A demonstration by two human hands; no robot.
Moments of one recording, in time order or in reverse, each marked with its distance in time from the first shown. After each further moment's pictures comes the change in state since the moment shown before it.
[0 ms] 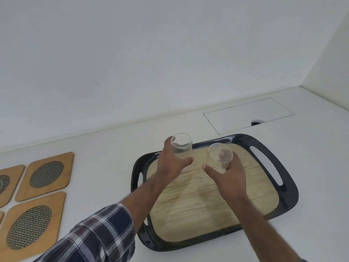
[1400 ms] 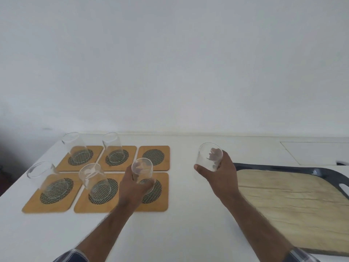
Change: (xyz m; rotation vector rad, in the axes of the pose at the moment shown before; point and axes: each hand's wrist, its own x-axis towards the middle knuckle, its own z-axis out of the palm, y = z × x) left_hand -0.169 -0.157 -0.343 -0.188 0.540 -0.045; right_hand -0.145 -0.147 0.215 0.029 -0.363 -0.199
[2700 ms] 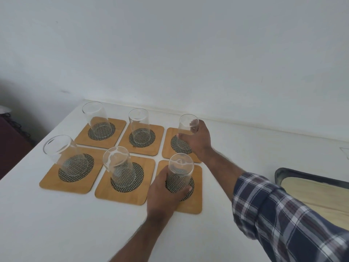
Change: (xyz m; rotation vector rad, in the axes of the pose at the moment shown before) left_hand -0.007 -0.048 0.004 0.208 0.034 -0.027; right_hand 0.110 0.026 0.225 0.011 -0.263 0.115
